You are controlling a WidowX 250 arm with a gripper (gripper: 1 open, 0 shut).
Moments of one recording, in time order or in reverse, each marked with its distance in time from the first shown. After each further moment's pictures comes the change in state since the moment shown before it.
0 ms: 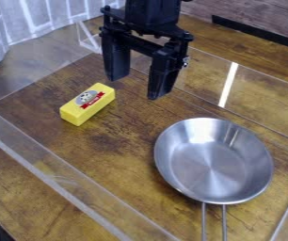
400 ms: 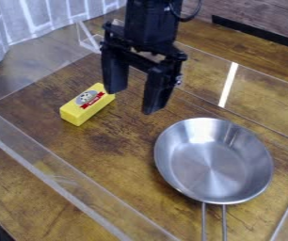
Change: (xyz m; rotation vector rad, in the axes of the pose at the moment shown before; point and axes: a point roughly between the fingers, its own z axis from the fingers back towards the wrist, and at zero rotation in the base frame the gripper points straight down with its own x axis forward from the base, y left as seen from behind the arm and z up) arm -0.003 0.011 -0.020 0.007 0.053 -0.041
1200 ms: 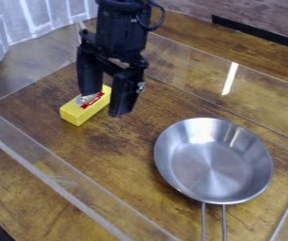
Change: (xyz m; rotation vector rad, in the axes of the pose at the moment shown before) arm -0.007 0.028 -0.019 0.016 0.046 -0.085
